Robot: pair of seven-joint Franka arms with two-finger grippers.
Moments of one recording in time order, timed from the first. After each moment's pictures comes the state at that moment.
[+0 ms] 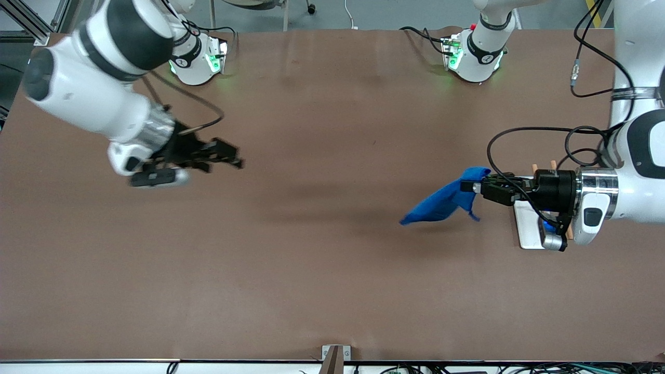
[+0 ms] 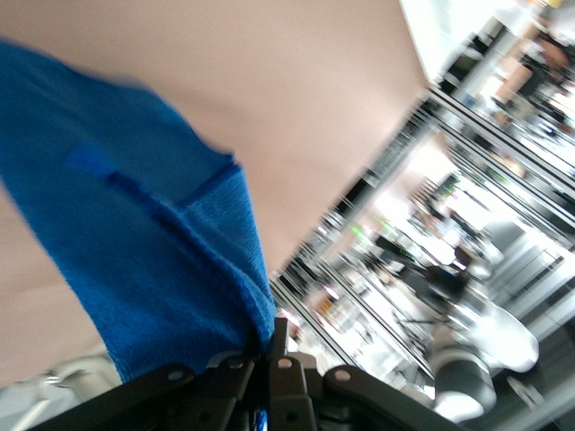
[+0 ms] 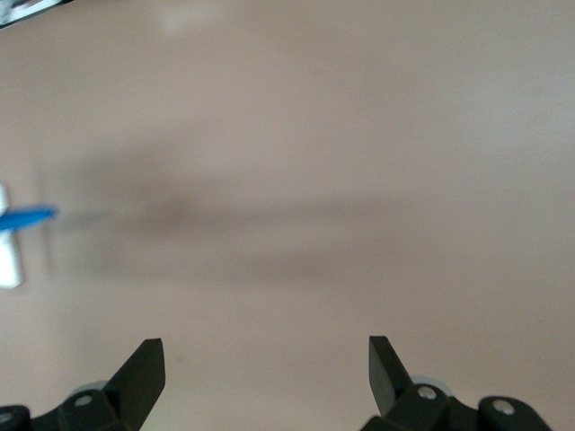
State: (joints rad) left arm 0.19 0.48 -0.27 -1.36 -0.92 1.55 -0.46; right arm -0.11 0.11 0.40 -1.71 0.25 1.92 0.31
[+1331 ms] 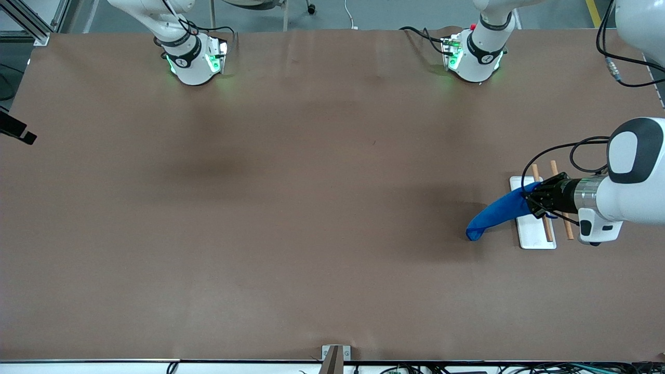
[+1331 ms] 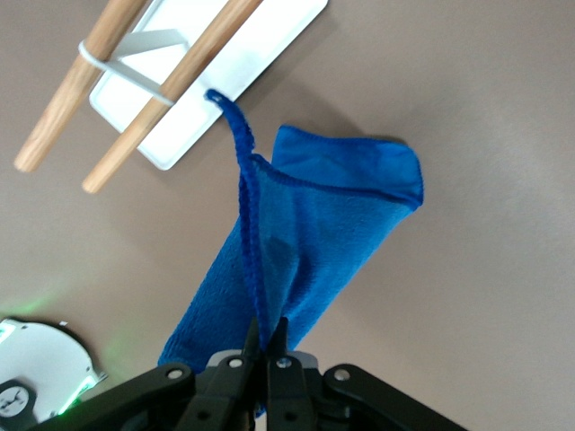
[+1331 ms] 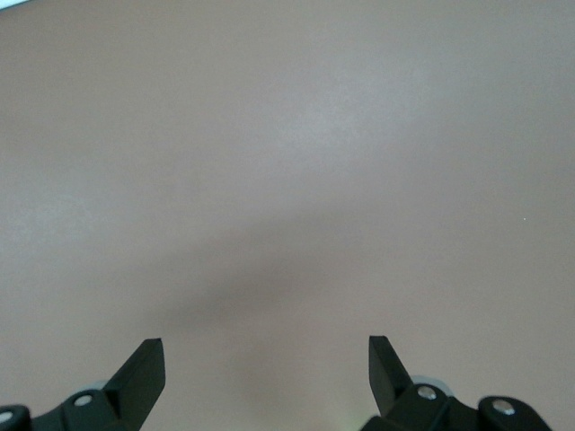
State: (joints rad) left arm 0.23 0.46 -0.27 -1.46 -0.07 1.55 -0.86; right arm -0.10 -0.01 -0.09 -1.55 0.02 1.52 0.09
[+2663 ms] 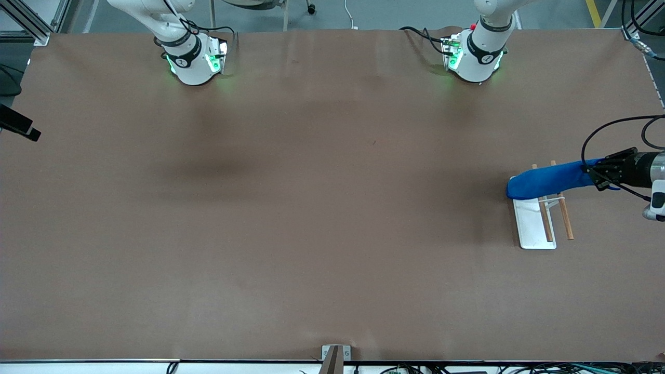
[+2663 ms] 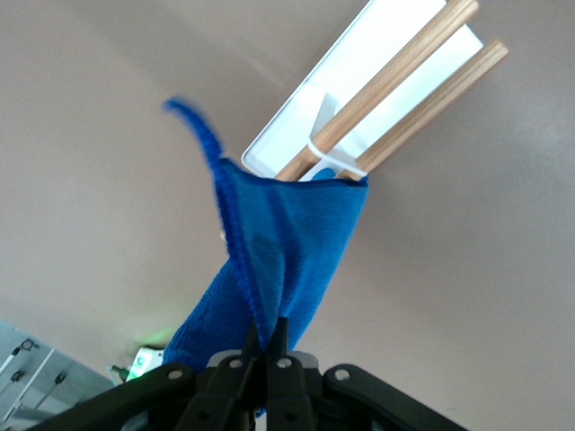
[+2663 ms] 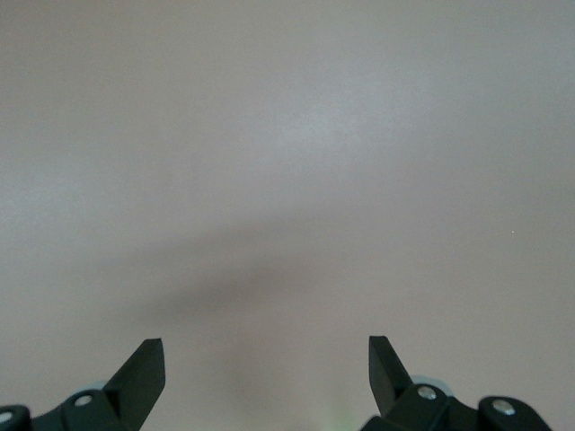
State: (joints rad) left arm 0.44 0.41 -0.27 -1.49 0.02 1.46 -0.53; right arm -0.08 -0.01 -0.08 -1.54 -0.01 1.51 0.05
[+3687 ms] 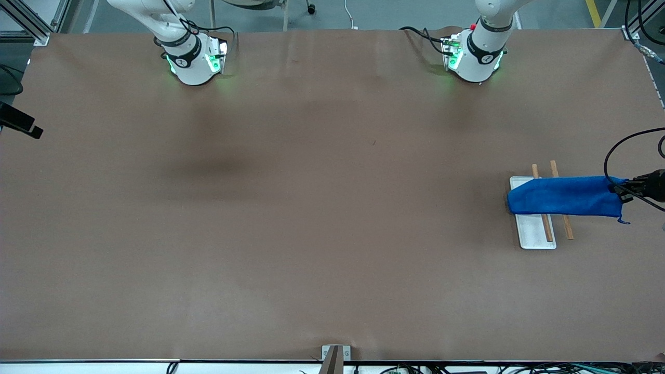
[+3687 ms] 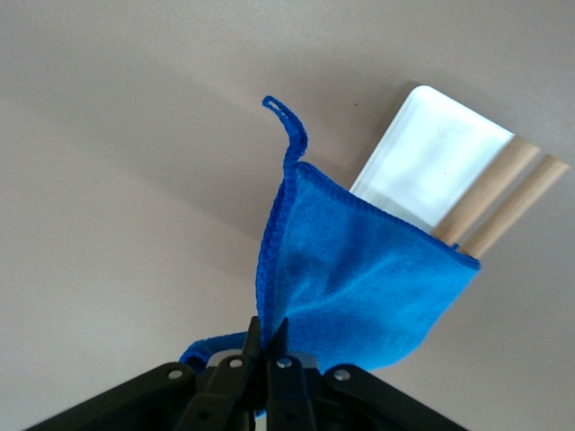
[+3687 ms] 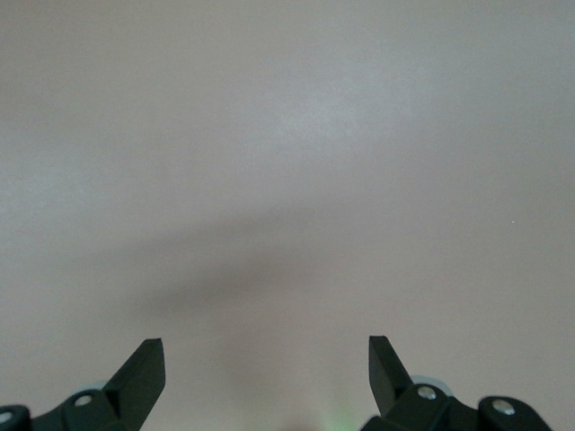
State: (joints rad) left arm 0.54 0.50 -0.27 -1.47 0.15 1.65 -0.19; right arm -0.08 -0.01 -0.08 -1.54 -0.01 1.49 0.05
